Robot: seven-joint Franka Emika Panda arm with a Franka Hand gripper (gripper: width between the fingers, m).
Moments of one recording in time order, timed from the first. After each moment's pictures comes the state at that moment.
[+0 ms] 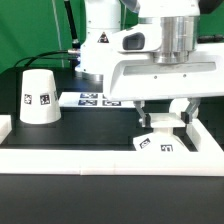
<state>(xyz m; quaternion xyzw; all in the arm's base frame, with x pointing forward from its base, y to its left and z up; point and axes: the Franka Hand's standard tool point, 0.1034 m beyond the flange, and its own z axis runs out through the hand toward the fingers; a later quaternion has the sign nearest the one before) 0.613 0.085 0.056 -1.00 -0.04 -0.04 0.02</state>
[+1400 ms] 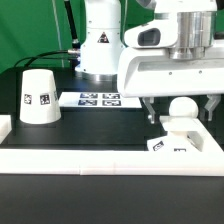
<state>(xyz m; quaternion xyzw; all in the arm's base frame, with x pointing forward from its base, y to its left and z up) 0.593 0.102 0.065 -1.00 -0.03 -0.03 0.02</state>
